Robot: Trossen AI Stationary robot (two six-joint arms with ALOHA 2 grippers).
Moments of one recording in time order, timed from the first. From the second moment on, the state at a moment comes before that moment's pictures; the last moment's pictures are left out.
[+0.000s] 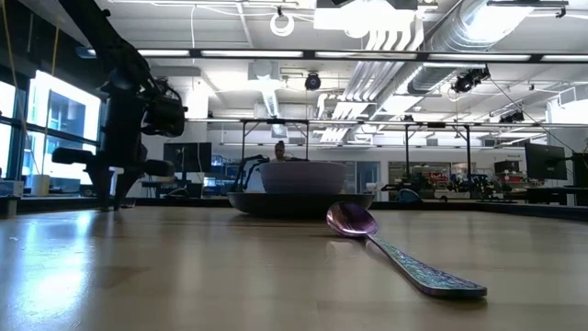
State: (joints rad) left arm 0.98 1.52 0.67 -0.74 -0.15 -0.86; right arm -0.07 1.50 1.75 -0.93 0.26 -0.03
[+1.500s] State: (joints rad) left arm 0.43 1.52 0.66 -0.87 0.19 -1.18; right arm -0.07 1.50 1.75 -0.93 0.26 -0.03
